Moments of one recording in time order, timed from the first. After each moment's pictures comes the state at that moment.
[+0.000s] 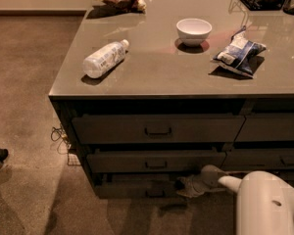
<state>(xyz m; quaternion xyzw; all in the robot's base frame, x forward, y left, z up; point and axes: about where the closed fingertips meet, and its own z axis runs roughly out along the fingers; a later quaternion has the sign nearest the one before) 0.582 -0.196 0.173 -0.66 0.70 0.11 0.23</state>
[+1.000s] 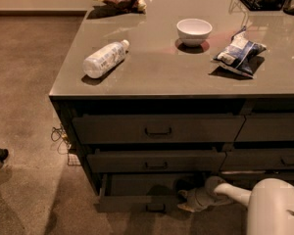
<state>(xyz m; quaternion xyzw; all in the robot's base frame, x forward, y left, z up) 0.510 -0.192 0.163 -0.65 0.71 0.17 0.21</state>
